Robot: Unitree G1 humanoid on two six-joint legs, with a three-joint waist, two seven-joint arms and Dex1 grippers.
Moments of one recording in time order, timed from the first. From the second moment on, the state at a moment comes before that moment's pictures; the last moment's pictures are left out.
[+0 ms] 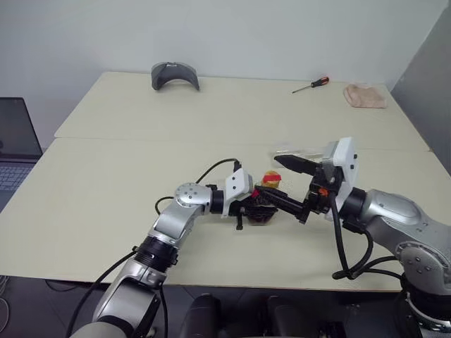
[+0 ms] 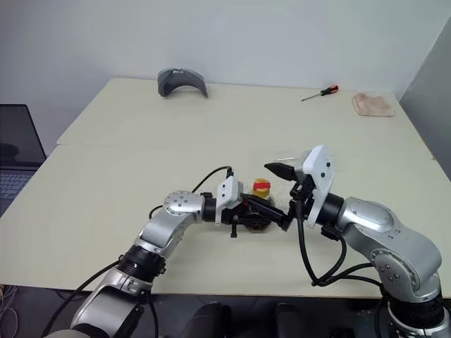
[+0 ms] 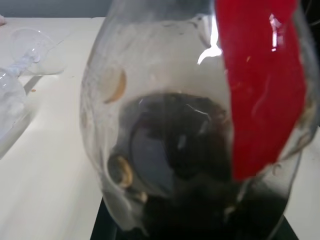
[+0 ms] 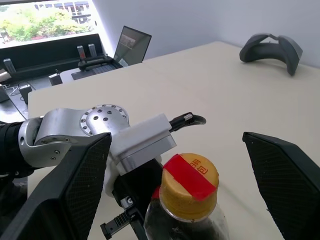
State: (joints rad) left arm -0.57 0.32 -0.34 0.20 -0.22 0.14 -1.14; right arm -0.34 -0.56 -0.03 -0.71 0.80 0.85 0.45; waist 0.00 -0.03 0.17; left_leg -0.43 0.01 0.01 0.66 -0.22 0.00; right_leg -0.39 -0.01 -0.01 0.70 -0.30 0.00
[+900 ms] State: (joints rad) left arm -0.58 0.30 -0.35 0.19 -0.20 0.17 -1.15; right arm -0.38 -0.73 0.04 -0.57 0.69 0.66 0.74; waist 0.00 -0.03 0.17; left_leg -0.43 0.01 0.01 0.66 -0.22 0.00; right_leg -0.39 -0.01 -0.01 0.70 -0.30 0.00
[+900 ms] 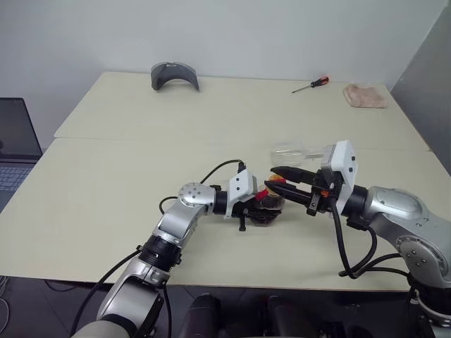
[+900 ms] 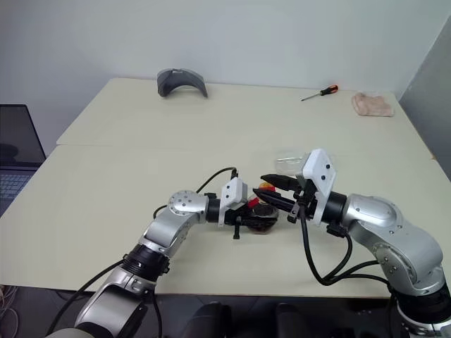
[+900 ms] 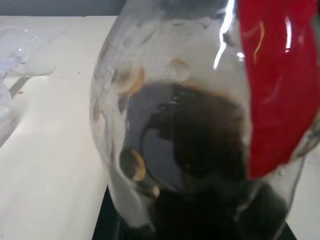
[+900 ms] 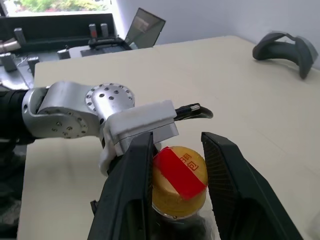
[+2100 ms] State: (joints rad) left arm -0.59 0.13 -0.32 0.27 -0.17 0.03 -0.97; right arm -0.14 -0.42 -0.03 -0.91 0.67 0.80 0.08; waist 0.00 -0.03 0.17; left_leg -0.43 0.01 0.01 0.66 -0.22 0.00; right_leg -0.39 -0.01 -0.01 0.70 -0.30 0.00
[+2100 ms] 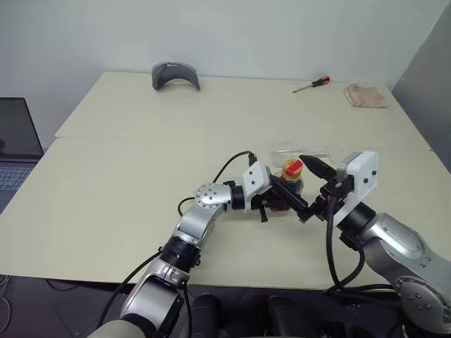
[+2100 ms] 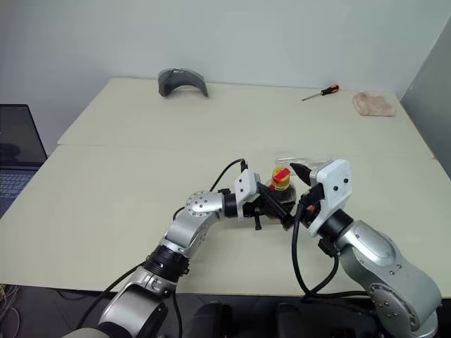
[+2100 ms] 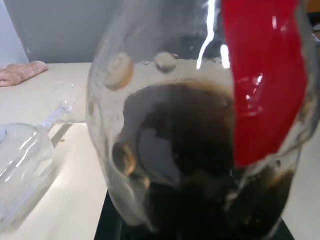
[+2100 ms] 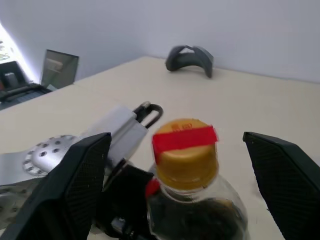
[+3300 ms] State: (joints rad) left arm -0.57 0.14 -0.33 0.28 -0.15 0.07 -0.99; right arm -0.27 -0.67 -0.09 -0.63 0.73 0.69 0.58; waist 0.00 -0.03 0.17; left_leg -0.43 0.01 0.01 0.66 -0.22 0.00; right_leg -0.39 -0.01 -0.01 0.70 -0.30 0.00
